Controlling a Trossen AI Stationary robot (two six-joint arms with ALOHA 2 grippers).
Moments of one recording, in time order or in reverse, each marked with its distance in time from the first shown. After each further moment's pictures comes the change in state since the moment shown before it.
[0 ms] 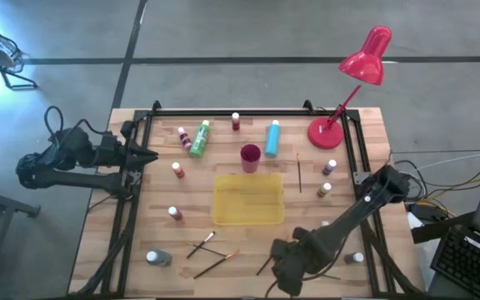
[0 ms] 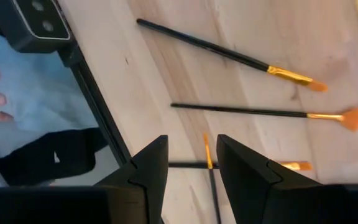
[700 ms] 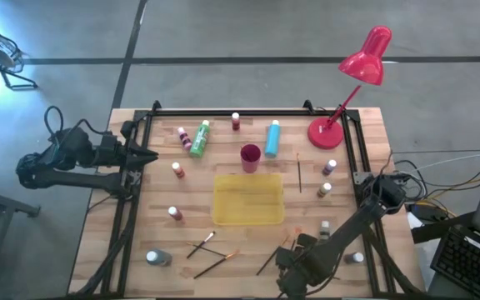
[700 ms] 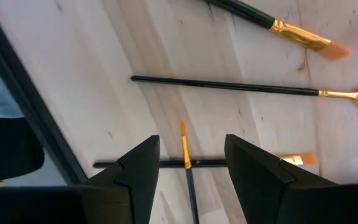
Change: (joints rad) left arm 0.000 0.000 0.000 0.000 0.000 0.000; right arm 0.069 0.086 -0.089 0.025 0.037 0.022
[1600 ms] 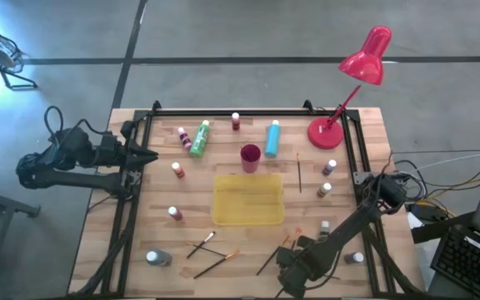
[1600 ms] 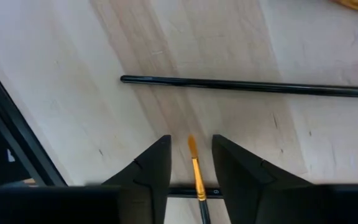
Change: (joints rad) left arm 0.000 0.000 0.000 0.000 0.000 0.000; right arm 0.000 -0.003 -0.198 0.268 -0.062 0.045
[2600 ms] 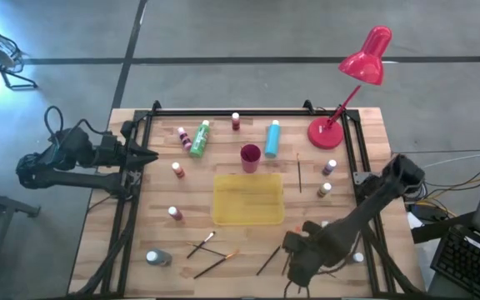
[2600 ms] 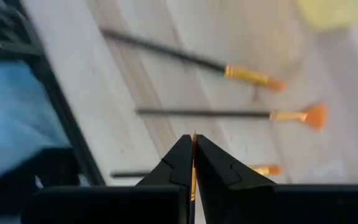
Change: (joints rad) left arm 0.000 0.000 0.000 0.000 0.000 0.000; right arm -0.034 -0.266 0.009 -0.140 0.181 -0.007
